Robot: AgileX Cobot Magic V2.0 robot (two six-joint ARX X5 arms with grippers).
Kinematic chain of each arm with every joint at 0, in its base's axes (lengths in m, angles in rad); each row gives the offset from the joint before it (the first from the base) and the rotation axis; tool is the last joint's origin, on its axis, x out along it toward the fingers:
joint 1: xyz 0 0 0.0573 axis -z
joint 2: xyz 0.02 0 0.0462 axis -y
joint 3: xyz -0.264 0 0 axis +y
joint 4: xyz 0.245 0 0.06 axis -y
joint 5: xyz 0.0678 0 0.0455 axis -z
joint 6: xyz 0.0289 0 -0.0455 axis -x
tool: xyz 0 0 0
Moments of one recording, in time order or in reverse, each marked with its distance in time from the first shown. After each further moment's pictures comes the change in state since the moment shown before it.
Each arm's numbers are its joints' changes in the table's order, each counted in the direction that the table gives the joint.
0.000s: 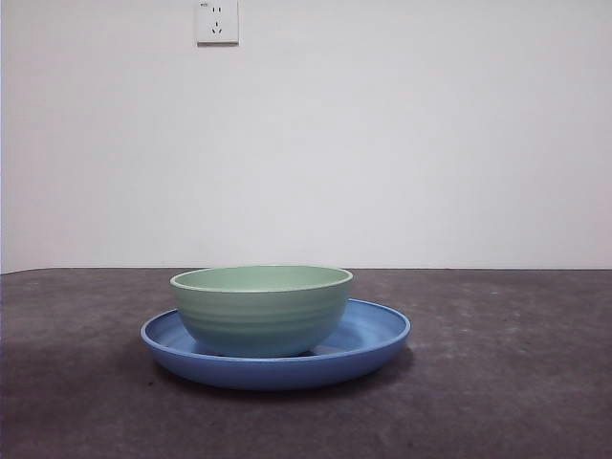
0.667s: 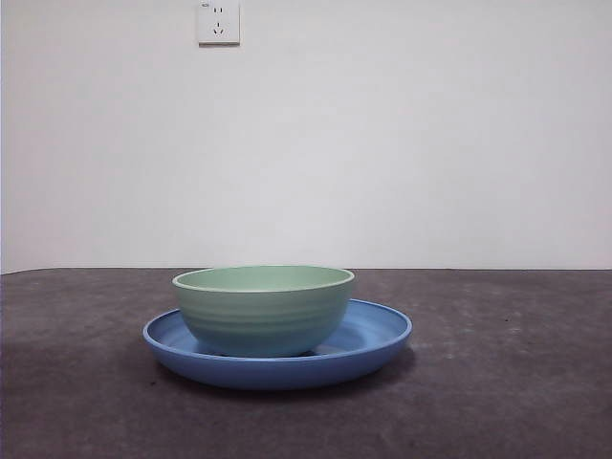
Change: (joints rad) left arm -0.246 0.042 0.003 0.007 0.000 -0.001; right arm 0.000 0.000 0.000 0.001 0.000 0.000
